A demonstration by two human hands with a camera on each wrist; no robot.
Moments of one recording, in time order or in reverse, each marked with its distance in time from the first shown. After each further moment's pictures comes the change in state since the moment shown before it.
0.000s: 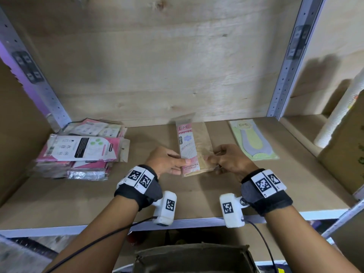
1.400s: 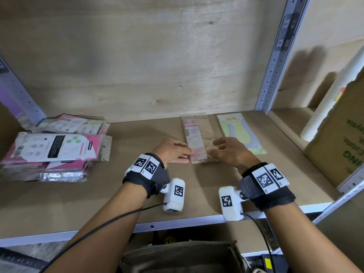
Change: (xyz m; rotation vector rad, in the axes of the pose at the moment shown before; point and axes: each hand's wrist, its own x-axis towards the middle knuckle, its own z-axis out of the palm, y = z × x) left_hand 0.040 0.019 0.052 -0.077 -0.077 -0.079; right_hand -0.003 0.000 -0.036 -0.371 0.109 0.014
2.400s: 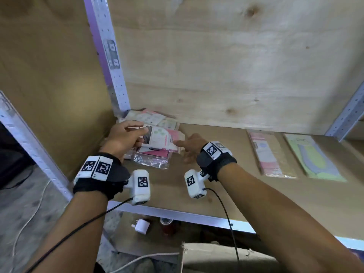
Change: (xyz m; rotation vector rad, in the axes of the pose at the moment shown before) left_hand -0.147 -0.036 -0.292 -0.089 0.690 0.235; right_hand 0.013 -0.204 0.239 0.041 -0.310 -0.122
